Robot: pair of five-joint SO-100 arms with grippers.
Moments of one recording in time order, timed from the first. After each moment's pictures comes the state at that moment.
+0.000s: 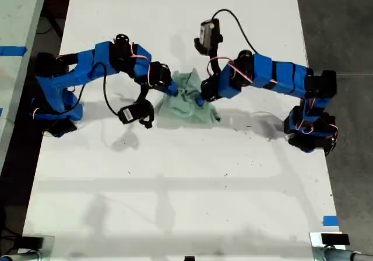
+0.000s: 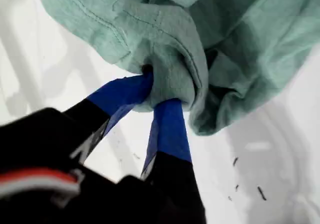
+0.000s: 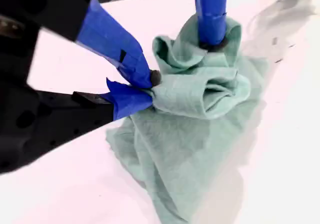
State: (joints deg) arm 0 -14.7 87.6 60.2 81.6 14.7; arm 1 11.7 88.2 56.3 91.1 -35.4
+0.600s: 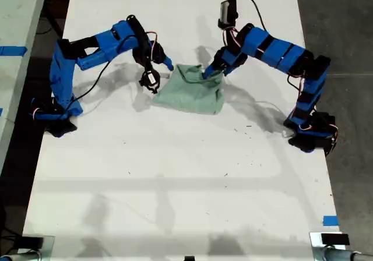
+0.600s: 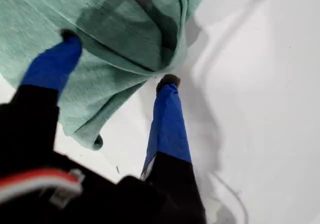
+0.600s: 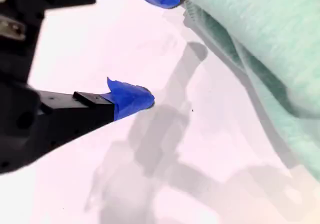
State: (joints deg) arm 0 -42.5 67.7 62.2 85.4 28.1; arm 1 41.3 76.6 66.4 85.9 -49.4
